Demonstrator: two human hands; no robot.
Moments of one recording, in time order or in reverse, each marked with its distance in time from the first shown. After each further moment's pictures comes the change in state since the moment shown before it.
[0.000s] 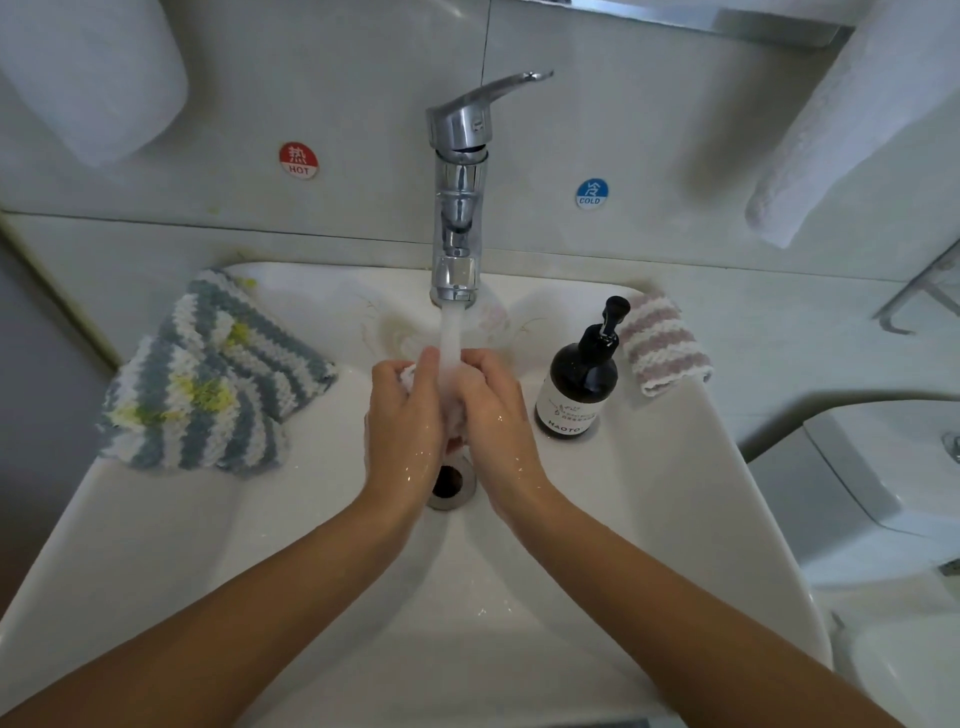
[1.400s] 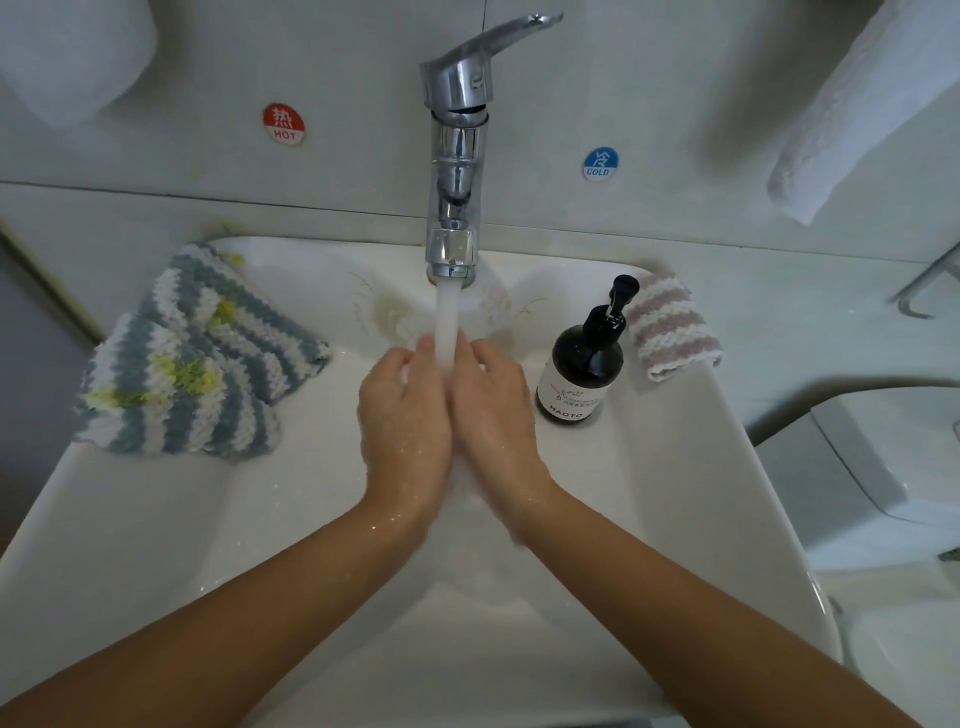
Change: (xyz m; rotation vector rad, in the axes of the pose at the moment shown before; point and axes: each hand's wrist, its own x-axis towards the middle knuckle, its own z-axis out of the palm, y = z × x) left_hand -0.015 0.002 0.007 -0.051 0.113 0.093; right_hand 0.003 -0.002 0.003 -0.175 0.097 0.074
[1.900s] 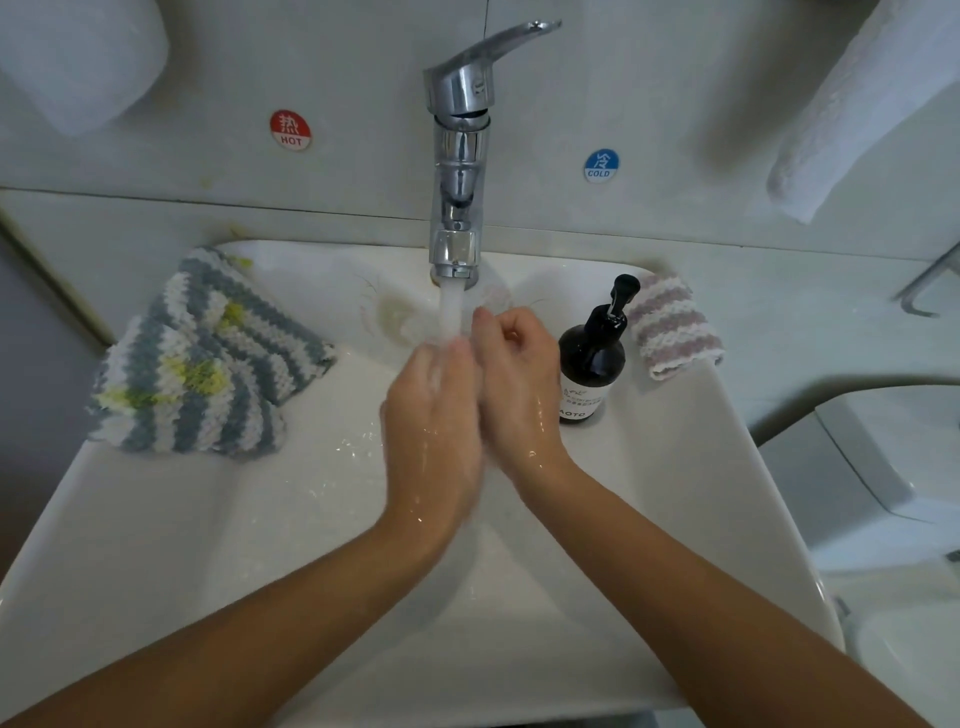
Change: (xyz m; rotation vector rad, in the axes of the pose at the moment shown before) left_hand -0.014 0.007 0.002 -0.049 -0.079 0.120; right_hand 0.012 -0.009 -0.009 0.192 0.180 -0.184
